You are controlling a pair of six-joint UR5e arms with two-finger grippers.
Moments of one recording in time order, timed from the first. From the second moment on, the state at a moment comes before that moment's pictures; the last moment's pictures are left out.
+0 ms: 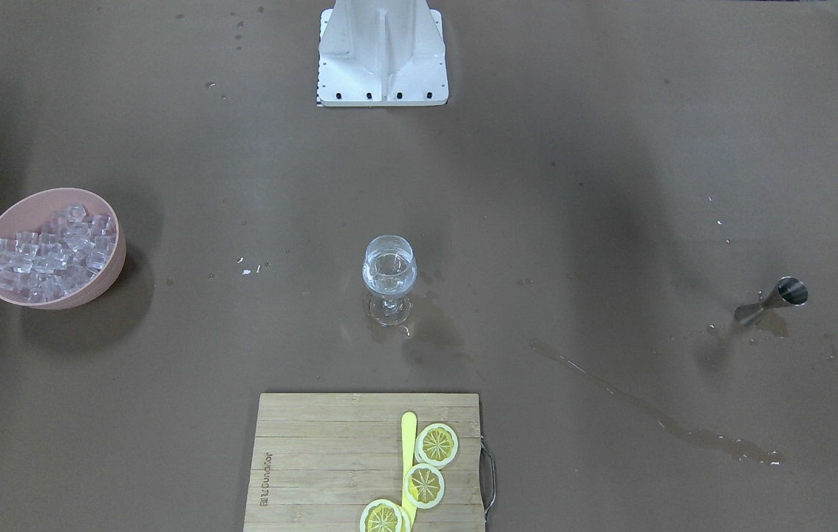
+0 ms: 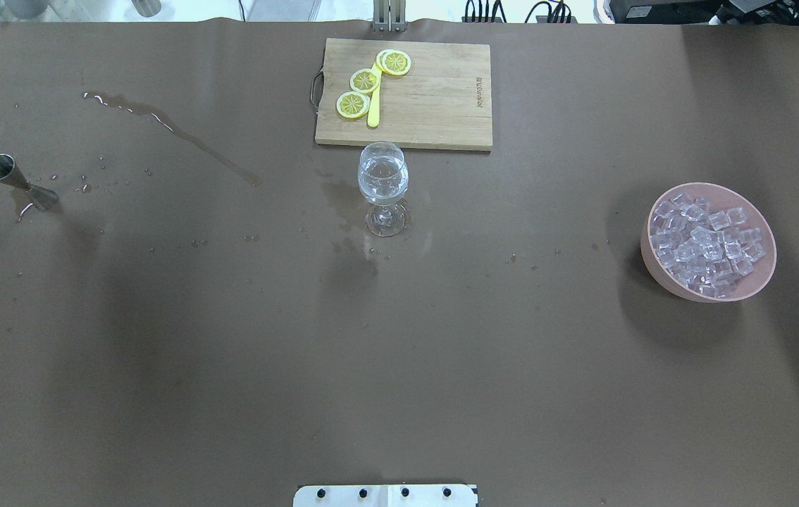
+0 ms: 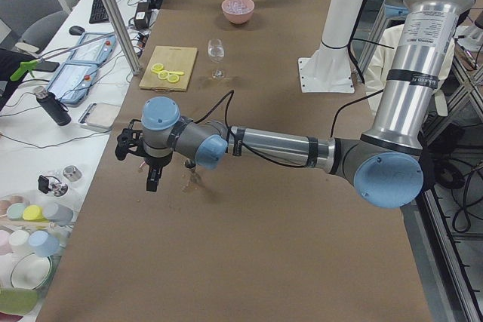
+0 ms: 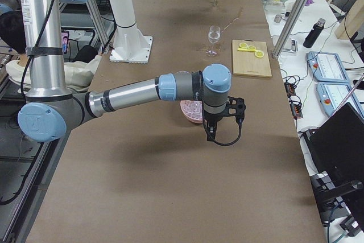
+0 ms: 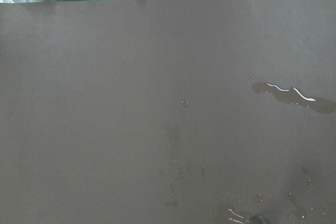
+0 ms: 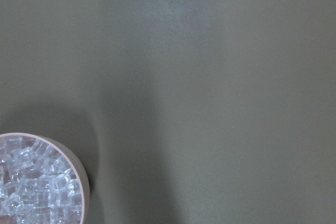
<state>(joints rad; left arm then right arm) -1.52 -1.78 -1.48 -1.94 -2.32 -0.38 1.60 -1.54 1.83 -1.77 2.39 0.12</state>
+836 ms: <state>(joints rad) -1.50 -1.71 -1.62 -1.93 -2.32 -0.44 1.60 -1.56 1.85 -1.77 2.39 0.13</state>
